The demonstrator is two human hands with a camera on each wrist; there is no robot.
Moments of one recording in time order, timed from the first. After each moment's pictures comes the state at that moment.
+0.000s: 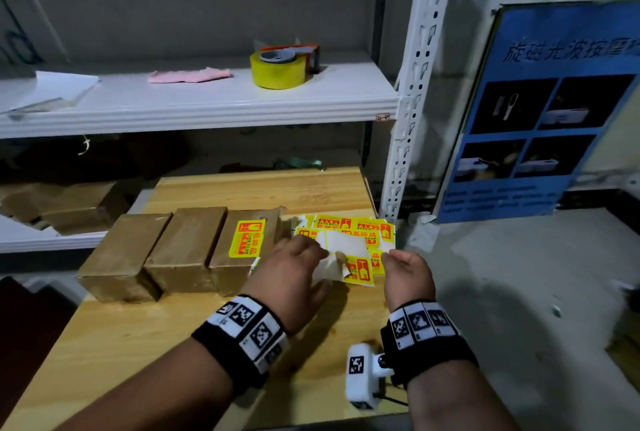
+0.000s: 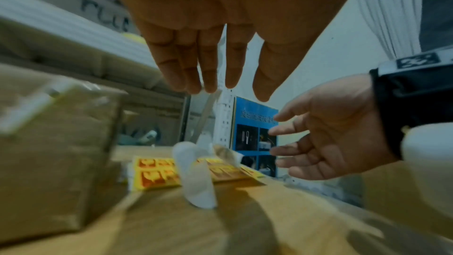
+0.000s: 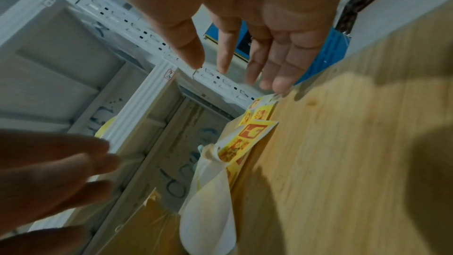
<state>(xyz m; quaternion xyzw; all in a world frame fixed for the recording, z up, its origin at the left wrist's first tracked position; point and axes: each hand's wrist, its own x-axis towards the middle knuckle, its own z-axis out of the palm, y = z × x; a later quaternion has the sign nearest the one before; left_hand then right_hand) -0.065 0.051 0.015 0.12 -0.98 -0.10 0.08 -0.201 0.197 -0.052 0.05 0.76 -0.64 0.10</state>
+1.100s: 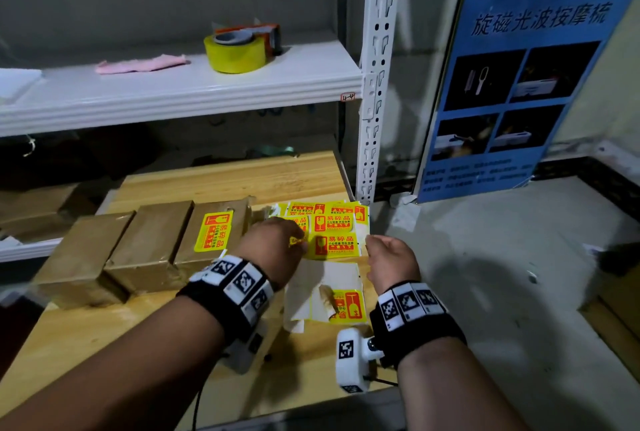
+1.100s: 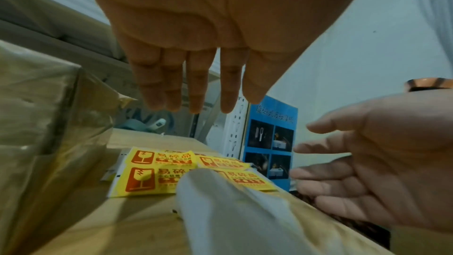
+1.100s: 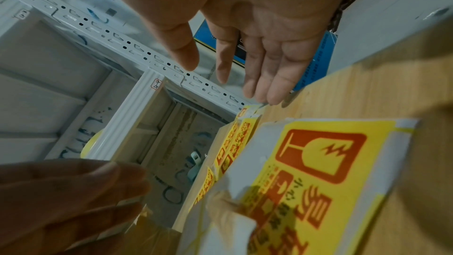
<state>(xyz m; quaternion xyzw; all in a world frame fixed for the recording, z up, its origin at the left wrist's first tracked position) -0.111 0.052 0.015 0.20 -0.97 -0.13 0.01 -0.203 0.212 -0.047 0.09 0.72 -0.67 0.16</state>
